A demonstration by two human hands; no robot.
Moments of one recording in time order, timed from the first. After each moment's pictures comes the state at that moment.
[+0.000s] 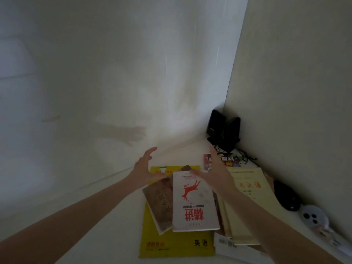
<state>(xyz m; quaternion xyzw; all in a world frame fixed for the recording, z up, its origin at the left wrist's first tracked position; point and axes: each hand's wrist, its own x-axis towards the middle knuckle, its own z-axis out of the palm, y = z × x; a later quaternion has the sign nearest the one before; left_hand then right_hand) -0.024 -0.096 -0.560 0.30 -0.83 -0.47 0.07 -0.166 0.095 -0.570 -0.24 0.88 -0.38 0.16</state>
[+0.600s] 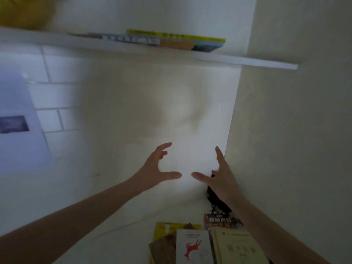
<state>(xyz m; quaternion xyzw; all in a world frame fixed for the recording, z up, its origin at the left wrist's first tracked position) 0.008 -0.068 -0.318 0.15 -0.84 -0.47 0.23 -0.131 0.100 -0.341 -0.34 0.75 -0.56 0.10</state>
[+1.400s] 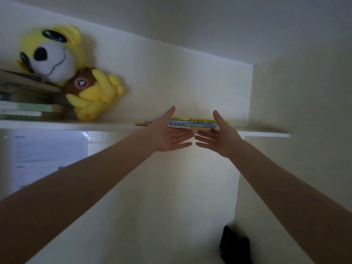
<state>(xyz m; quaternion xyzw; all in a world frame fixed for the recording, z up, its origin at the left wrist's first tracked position) 0.082 -0.044 -0.052 0.13 -0.52 -0.81 0.22 -0.052 0.070 -0.061 -0.30 0.53 -0.76 0.24</state>
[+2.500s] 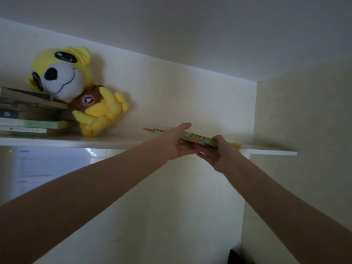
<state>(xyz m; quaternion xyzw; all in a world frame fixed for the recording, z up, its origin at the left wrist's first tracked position) 0.058 -0.038 -0.029 0.18 -0.56 -0.75 0.29 -0.043 0.044 -0.055 -0.24 0.44 -0.82 0.26</state>
